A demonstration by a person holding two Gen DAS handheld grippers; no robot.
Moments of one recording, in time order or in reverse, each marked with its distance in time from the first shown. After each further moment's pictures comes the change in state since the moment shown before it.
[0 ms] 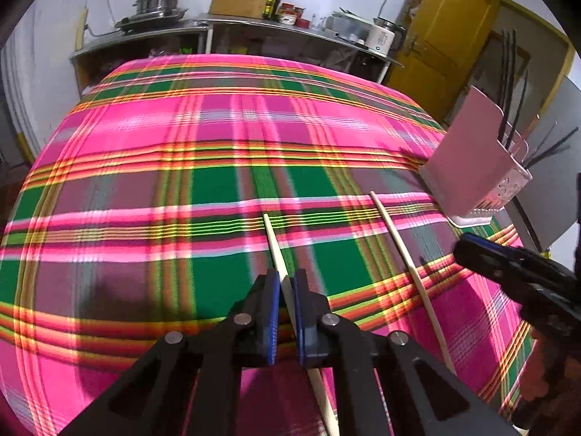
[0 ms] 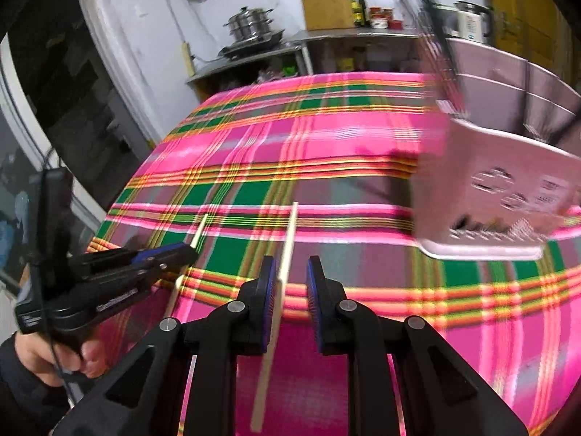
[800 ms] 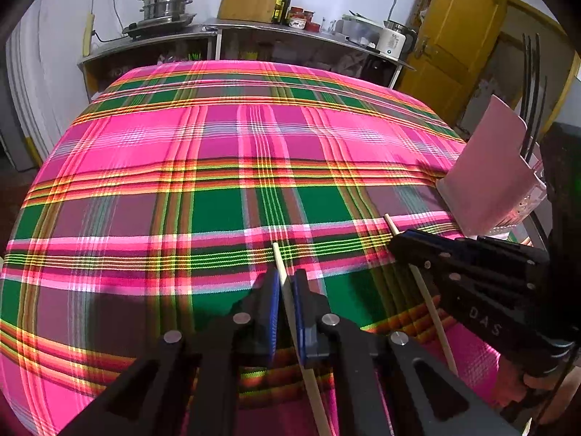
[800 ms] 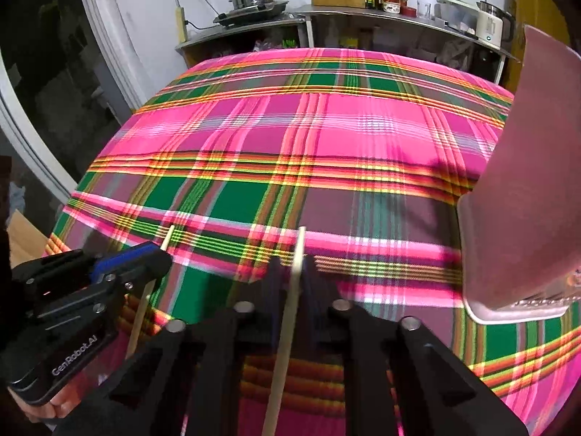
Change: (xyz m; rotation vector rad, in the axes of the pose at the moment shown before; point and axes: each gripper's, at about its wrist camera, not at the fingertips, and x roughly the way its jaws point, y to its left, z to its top) left arm 0.016 -0.006 0.018 0.006 -0.024 0.060; right arm 0.064 0.012 0.030 -0.061 0.103 -0.085
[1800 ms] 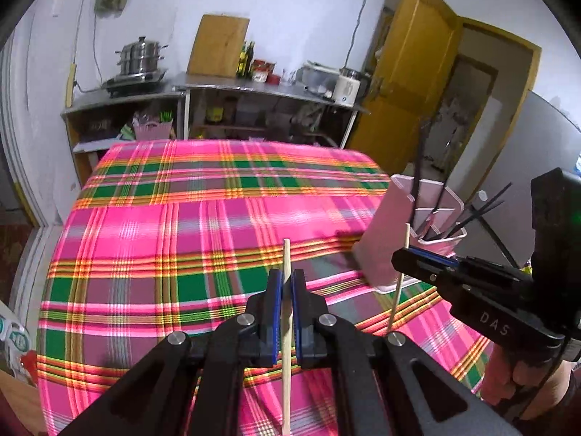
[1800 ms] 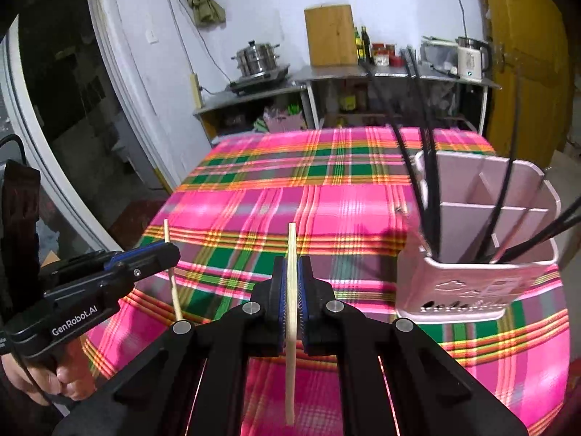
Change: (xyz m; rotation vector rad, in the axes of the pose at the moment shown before) left arm -0.119 -0.042 0.035 0.076 -0.185 -0.119; right arm -0.143 -0.013 0.009 0.054 -0.238 0.076
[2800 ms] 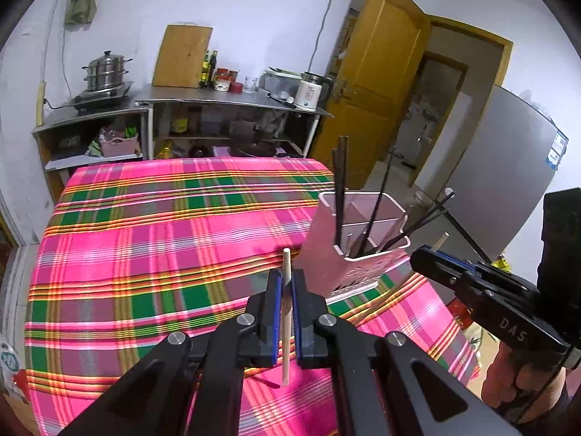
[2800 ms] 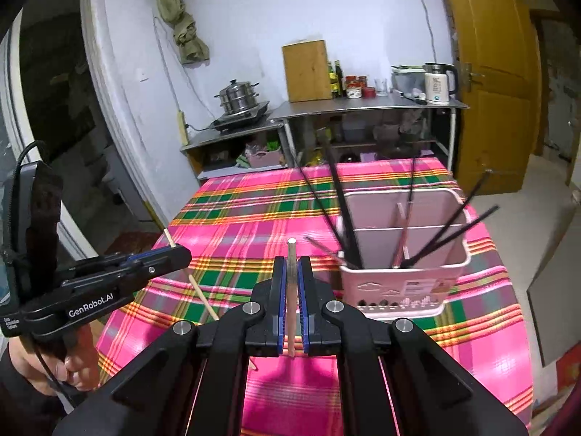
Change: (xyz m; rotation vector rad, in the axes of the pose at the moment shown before) left arm -0.016 -0.062 0.023 0.052 -0.001 -0.116; right arm -0.089 -0.032 -0.002 0.051 -0.126 -0.066
